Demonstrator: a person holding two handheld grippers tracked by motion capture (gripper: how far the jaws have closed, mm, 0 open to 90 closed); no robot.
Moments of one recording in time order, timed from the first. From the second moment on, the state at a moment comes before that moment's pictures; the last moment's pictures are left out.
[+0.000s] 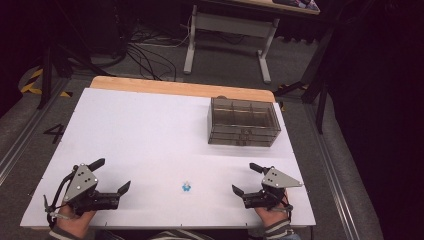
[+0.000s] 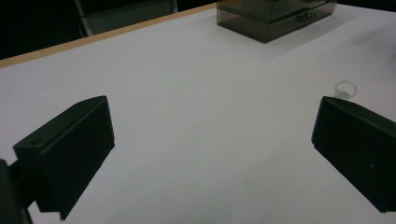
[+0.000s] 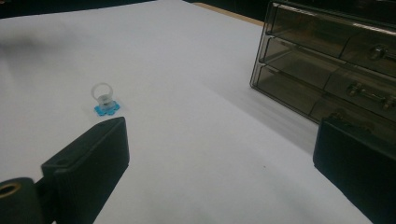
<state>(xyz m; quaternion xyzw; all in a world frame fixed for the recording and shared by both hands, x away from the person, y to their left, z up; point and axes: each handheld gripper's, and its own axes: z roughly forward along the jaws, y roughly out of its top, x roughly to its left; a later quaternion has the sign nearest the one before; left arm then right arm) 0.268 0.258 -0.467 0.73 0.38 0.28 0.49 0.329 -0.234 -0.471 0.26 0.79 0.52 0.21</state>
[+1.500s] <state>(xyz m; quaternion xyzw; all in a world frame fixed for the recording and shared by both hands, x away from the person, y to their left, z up) 0.271 0.257 -0.468 0.74 0.38 0.28 0.49 0.377 -0.211 -0.450 0.26 0.80 0.51 0.21</state>
